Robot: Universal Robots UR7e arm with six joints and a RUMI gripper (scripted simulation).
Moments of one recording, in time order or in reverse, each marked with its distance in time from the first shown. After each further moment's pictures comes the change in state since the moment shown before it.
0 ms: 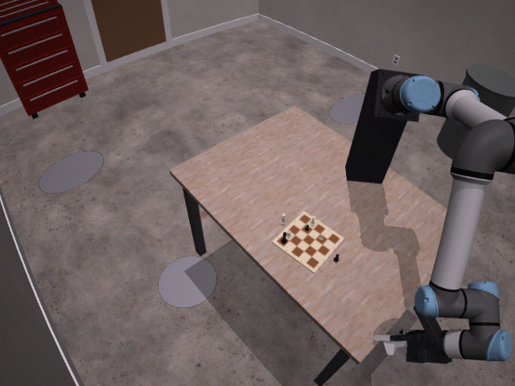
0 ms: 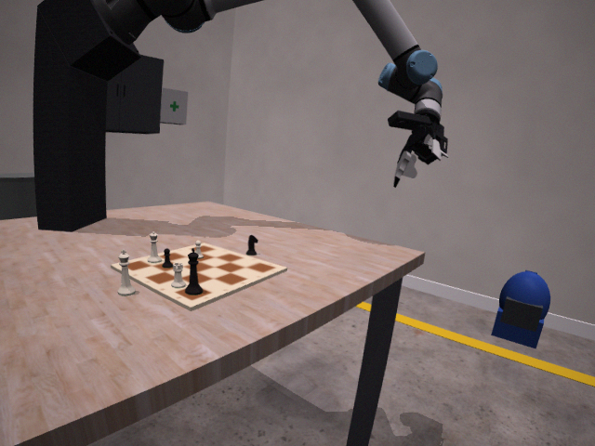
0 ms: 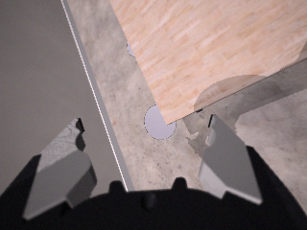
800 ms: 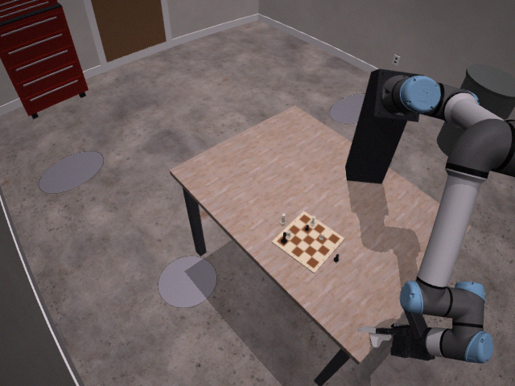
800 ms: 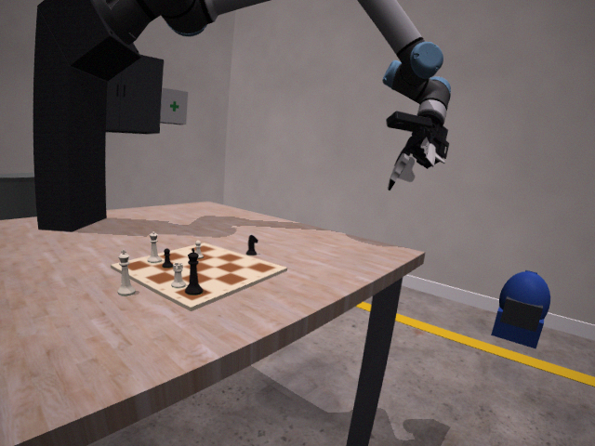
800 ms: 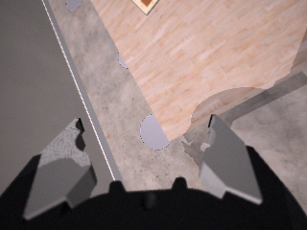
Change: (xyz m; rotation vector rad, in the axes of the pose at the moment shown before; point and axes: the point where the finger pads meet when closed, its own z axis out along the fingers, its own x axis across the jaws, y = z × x) arm -0.008 -0.023 0.032 0.068 0.085 0.029
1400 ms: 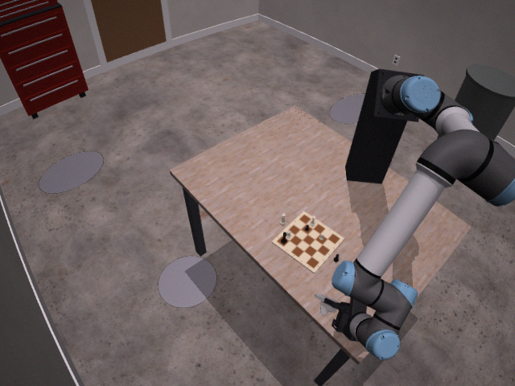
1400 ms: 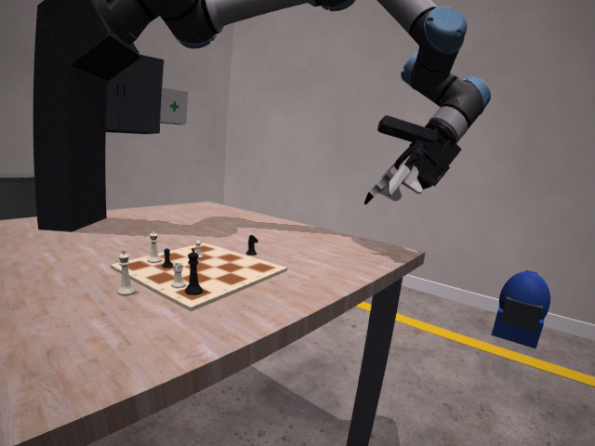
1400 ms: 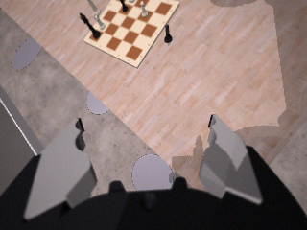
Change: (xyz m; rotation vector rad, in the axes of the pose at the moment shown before) arm -0.046 -0.084 0.128 0.265 0.341 0.130
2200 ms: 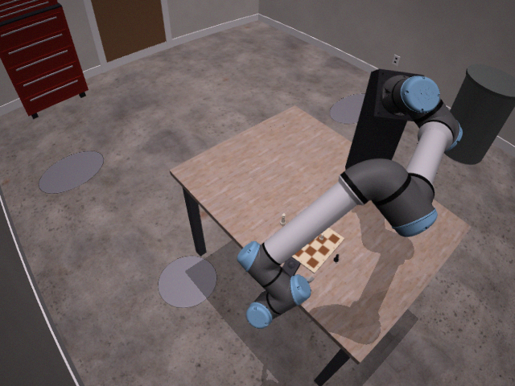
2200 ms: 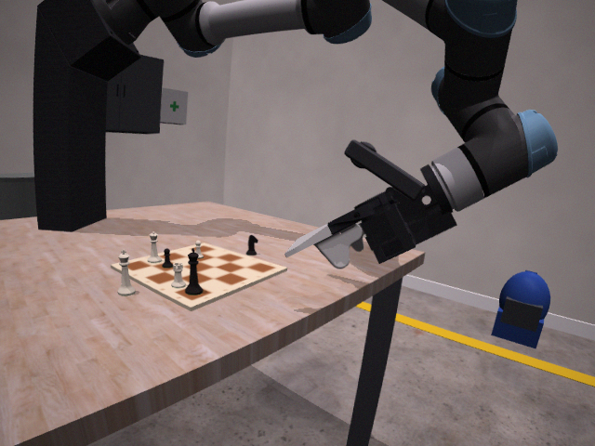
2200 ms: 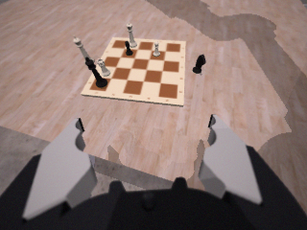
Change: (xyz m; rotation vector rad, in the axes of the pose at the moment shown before) arm -0.123 -0.049 0.157 0.344 0.435 0.143
